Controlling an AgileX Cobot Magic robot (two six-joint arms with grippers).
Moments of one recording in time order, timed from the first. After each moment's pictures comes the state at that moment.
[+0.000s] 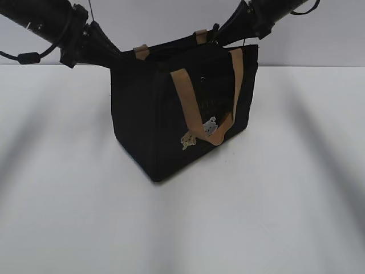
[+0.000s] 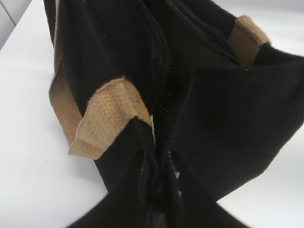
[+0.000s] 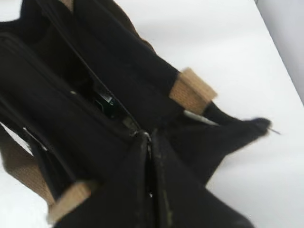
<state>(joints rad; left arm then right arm) -0.14 1.98 -1.62 -0.91 1.14 1.66 0.10 2.26 -2.11 0.84 1.25 -1.44</state>
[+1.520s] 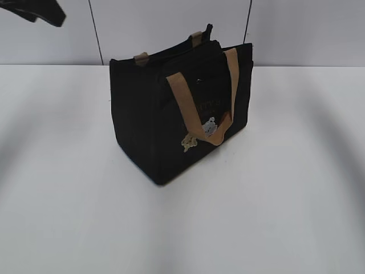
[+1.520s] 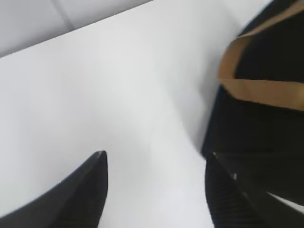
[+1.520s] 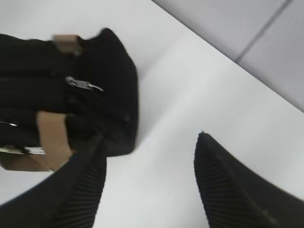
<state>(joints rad) -0.14 1.70 -1.62 -0.30 0.96 0.44 0.02 1.99 -2.11 0.46 1.23 -0.73</state>
